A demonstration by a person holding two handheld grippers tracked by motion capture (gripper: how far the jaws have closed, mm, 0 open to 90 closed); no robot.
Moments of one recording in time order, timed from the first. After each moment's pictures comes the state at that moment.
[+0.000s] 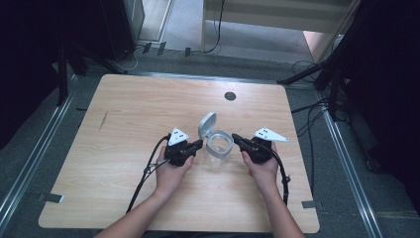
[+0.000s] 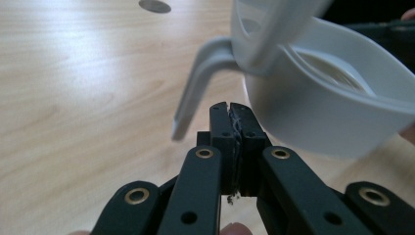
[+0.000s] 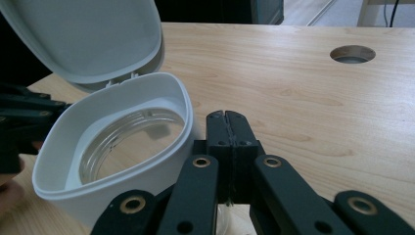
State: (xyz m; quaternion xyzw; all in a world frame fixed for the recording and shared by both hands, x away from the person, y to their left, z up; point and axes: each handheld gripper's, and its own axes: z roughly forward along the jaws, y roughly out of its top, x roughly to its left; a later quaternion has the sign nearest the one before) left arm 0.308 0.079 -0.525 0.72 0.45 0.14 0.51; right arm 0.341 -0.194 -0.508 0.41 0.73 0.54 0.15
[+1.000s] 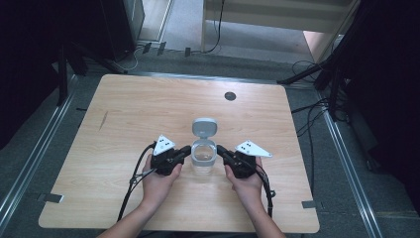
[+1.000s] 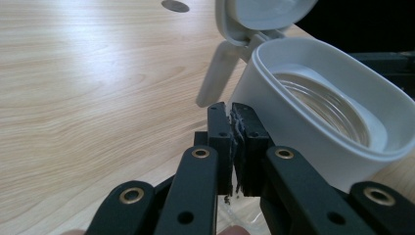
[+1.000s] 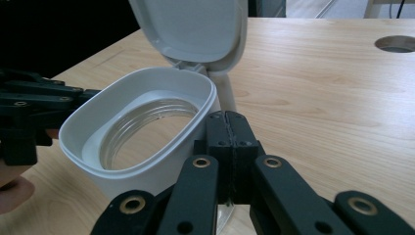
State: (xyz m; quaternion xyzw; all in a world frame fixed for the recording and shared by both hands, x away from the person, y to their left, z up) left arm 0.281 0.111 -0.517 0.71 0.47 0.16 0.51; right arm 0.292 -0.143 -0.508 0.41 0.72 0.54 0.15
